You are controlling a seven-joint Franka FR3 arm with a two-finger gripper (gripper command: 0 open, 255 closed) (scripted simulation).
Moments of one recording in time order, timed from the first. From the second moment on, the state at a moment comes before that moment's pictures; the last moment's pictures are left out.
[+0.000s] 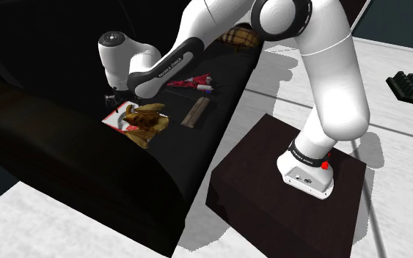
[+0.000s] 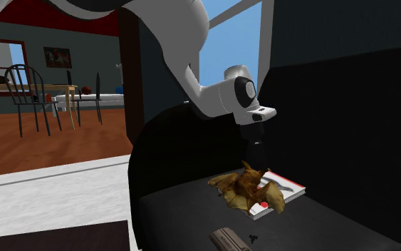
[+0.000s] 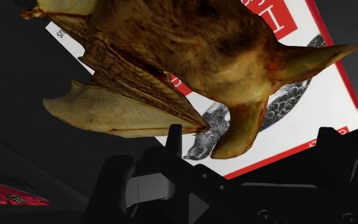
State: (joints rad) arm 0.23 0.71 0.29 -1.57 -0.60 2.39 1.17
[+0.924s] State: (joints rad) arm 0.23 0.74 0.27 -1.56 -0.62 2.42 1.19
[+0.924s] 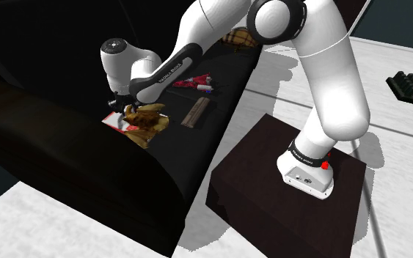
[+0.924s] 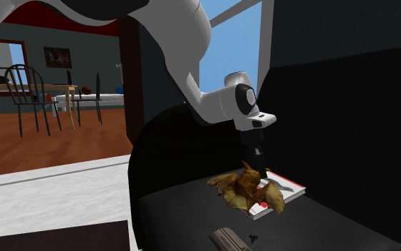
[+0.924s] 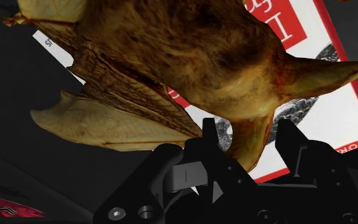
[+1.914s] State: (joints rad) arm 0.21 0.63 0.32 -1.55 -0.56 2.31 1.13
